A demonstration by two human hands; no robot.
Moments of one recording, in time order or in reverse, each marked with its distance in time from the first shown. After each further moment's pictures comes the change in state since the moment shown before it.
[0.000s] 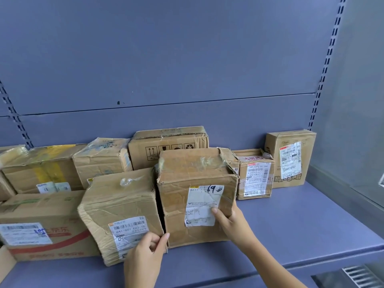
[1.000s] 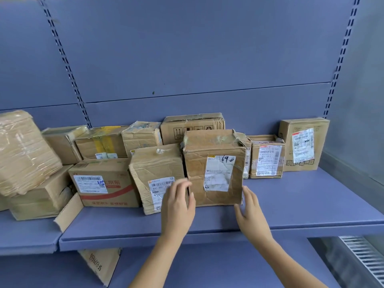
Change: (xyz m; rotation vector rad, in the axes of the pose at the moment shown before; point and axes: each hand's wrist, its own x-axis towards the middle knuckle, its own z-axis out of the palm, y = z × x) left_hand -0.047 0.057 -0.039 0.150 0.196 0.576; right_hand -0.093 -0.016 -0.001 -0.493 0.072 0.012
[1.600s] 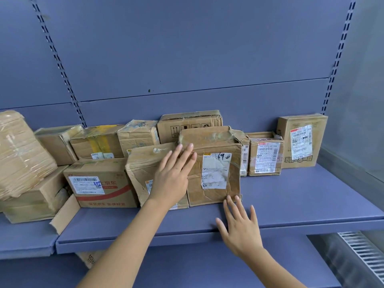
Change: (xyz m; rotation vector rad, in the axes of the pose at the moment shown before) left_hand 0.074 -0.016 -0.013 0.573 -0.148 0.503; right_hand -0.016 0.000 0.030 -0.711 -0.230 -0.085
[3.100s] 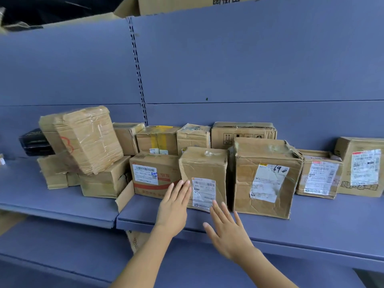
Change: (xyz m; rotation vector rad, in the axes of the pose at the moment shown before) left_hand -0.140 -0.073 0.022 0.229 -0.517 -0.208; right_hand 0.006 -0.137 -0.024 0.185 -0.210 -0.331
